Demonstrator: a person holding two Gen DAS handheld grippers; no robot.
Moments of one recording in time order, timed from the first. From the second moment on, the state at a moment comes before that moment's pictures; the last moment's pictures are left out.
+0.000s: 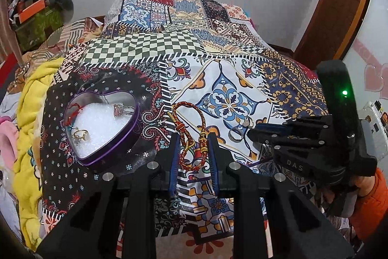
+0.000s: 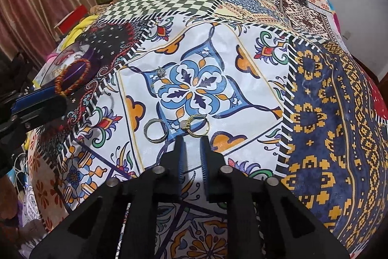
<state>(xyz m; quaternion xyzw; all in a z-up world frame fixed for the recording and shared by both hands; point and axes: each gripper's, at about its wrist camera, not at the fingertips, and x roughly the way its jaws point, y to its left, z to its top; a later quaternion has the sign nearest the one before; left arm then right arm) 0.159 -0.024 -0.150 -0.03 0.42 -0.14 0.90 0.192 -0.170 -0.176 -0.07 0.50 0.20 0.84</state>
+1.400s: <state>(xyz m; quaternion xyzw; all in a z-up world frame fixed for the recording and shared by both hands) 0.136 0.047 -0.097 -0.05 0.34 -0.06 0.94 0.173 -0.106 -0.080 -0.05 0.38 0.28 0.88</state>
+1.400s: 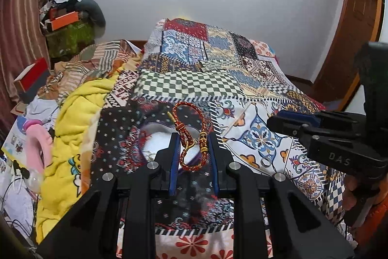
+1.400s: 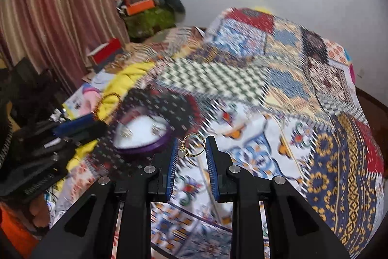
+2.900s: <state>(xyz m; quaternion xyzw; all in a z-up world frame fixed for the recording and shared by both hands) 0.174 0.080 -0.151 -0.09 0.39 -0.04 0.92 0.214 -0.016 -0.116 -0.03 0.42 0.37 0.83</state>
